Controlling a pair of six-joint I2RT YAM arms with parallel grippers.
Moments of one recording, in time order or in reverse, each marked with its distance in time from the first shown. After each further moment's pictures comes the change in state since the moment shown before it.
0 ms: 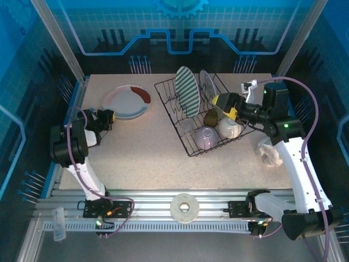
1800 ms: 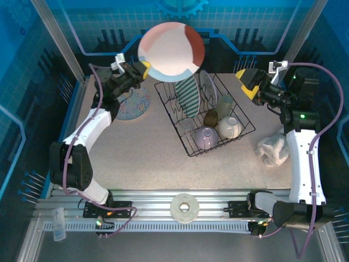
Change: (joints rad) left arm -0.422 -0.361 0.456 -0.240 0.005 -0.092; right arm -0.279 0.080 0.144 0.195 -0.191 0.124
